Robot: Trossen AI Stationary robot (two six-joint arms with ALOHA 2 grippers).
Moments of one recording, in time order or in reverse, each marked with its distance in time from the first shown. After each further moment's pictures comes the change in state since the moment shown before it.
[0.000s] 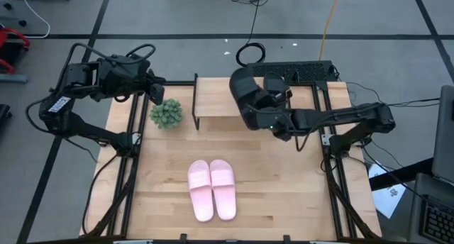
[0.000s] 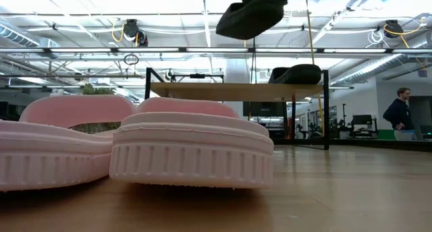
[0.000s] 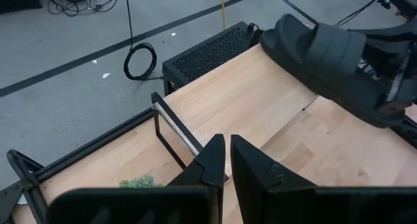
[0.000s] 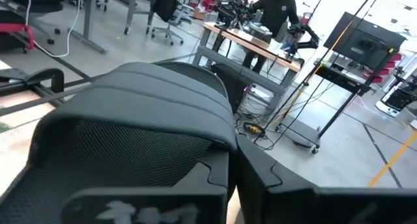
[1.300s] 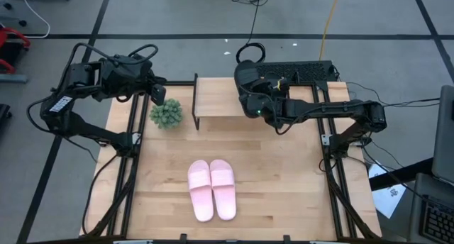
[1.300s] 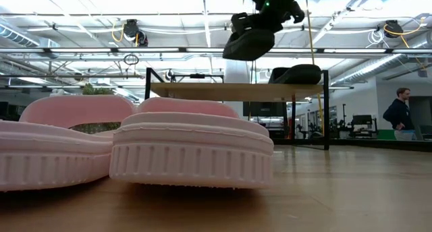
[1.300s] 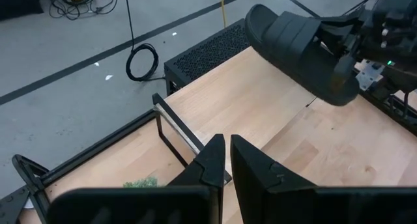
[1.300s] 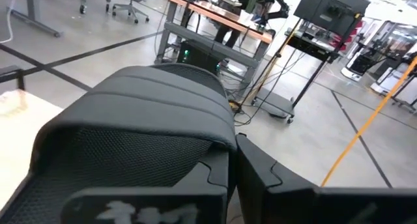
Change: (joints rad) left arm 0.000 0.011 0.001 0.000 -0.001 0.032; right arm -0.172 0.087 -0.001 -0.018 -0.030 0.112
